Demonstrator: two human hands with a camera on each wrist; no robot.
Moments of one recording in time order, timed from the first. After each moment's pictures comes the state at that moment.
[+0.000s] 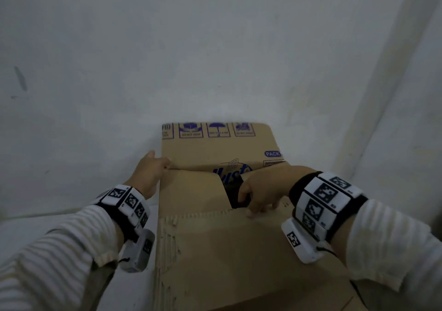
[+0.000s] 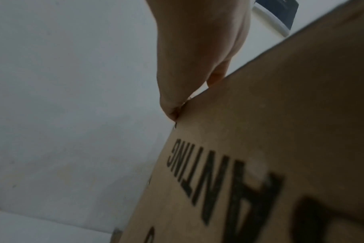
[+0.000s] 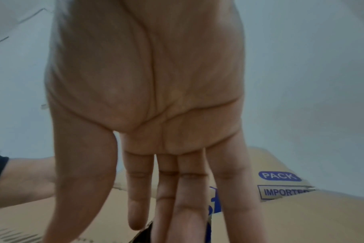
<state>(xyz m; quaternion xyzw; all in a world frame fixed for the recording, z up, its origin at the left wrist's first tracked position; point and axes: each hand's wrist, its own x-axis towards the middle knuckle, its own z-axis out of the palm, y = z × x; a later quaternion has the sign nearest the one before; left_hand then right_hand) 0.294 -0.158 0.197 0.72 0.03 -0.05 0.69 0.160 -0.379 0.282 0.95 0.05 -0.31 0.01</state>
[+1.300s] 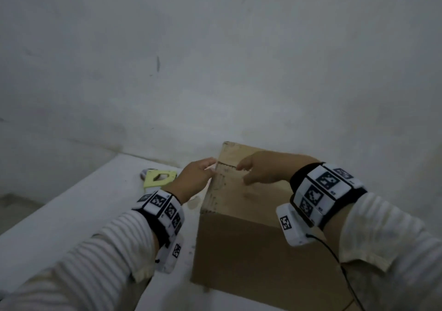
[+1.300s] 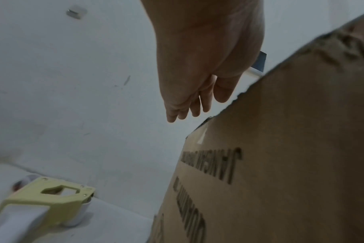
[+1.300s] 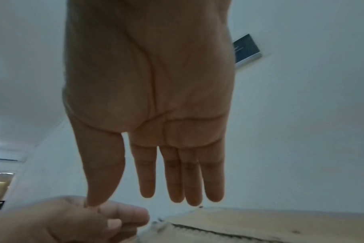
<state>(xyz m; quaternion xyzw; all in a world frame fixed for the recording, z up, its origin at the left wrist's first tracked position) 0.086 -0.138 0.189 0.84 -0.01 0.03 0.54 0.081 -0.305 0.290 0.96 0.25 -0.14 0.07</state>
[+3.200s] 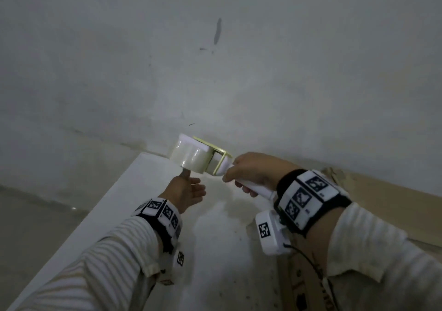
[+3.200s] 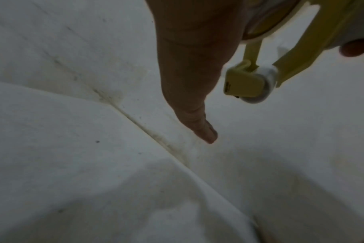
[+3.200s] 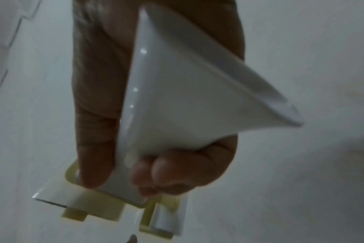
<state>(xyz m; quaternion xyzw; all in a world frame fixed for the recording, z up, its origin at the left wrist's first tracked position) 0.282 0.126 0.060 0.51 0.22 -0.15 0.82 0.264 -0.026 0.213 0.91 0.02 -0.28 -0.30</state>
